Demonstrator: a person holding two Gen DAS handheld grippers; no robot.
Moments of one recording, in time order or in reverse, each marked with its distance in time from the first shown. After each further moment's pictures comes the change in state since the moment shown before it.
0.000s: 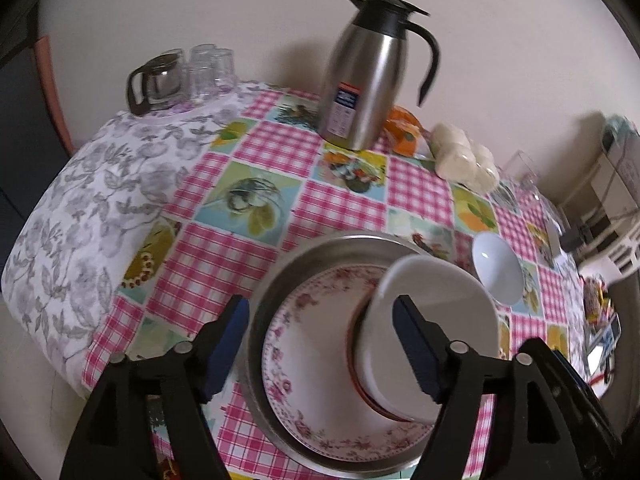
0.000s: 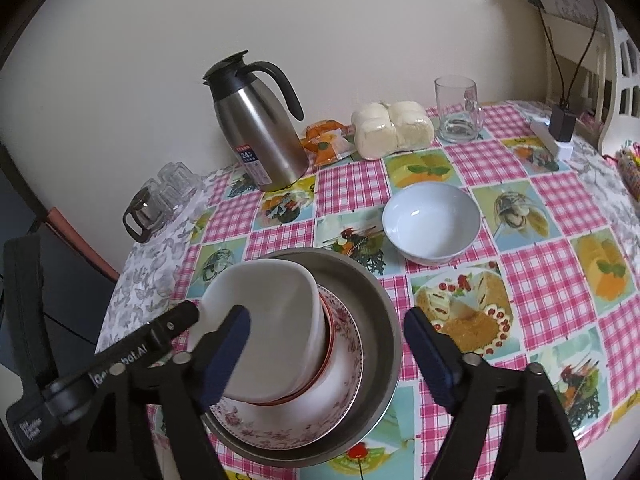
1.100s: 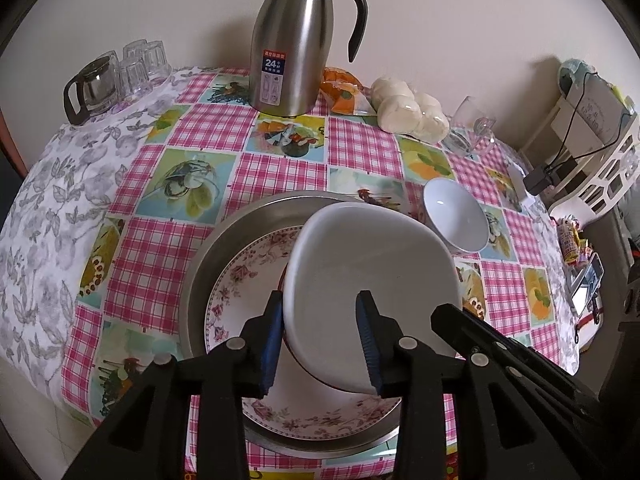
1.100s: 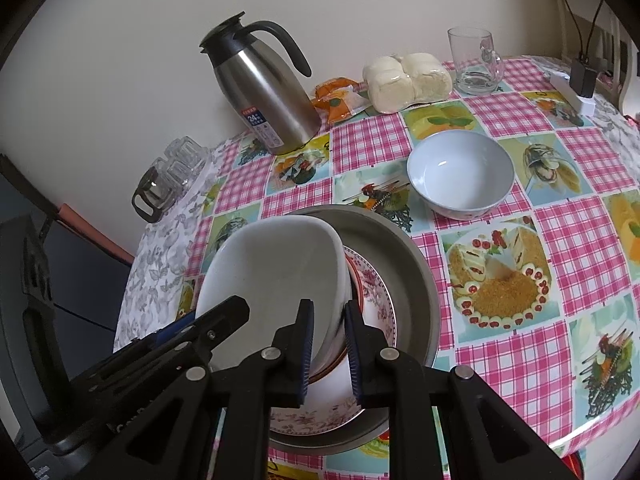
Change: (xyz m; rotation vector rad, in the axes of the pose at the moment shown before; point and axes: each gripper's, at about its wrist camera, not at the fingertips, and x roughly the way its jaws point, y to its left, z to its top) left arm 0.011 -0.036 -0.015 0.174 0.111 -0.133; right arm 0.028 0.003 -0.011 0.058 0.137 0.076
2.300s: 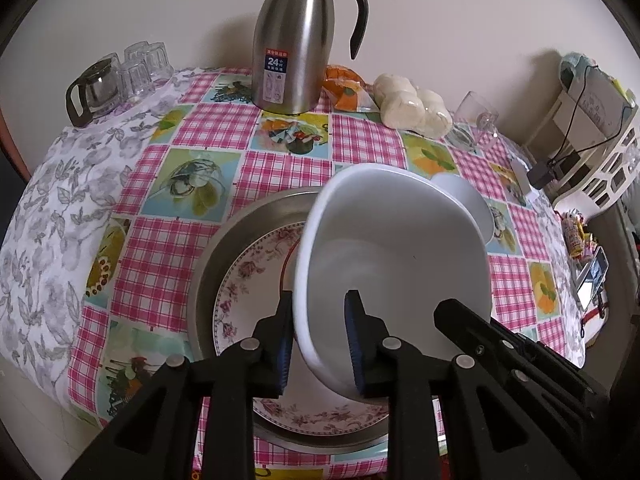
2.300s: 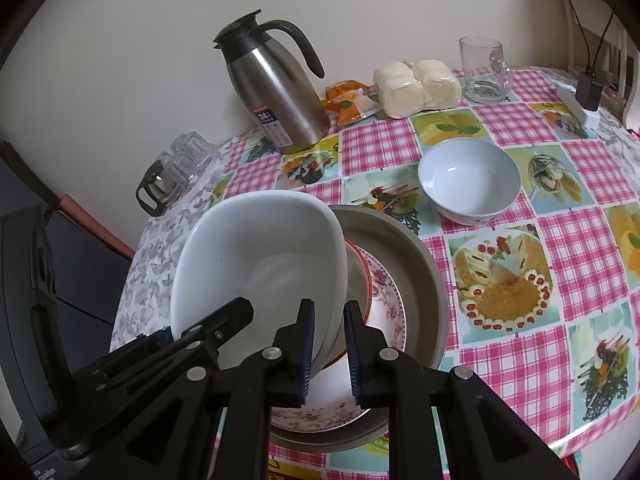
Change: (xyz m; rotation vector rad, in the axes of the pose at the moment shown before) left arm -0.001 0.001 -0.003 0.020 0.010 0.029; right arm -0.002 0.011 -0.002 -0.040 -0.003 -0.009
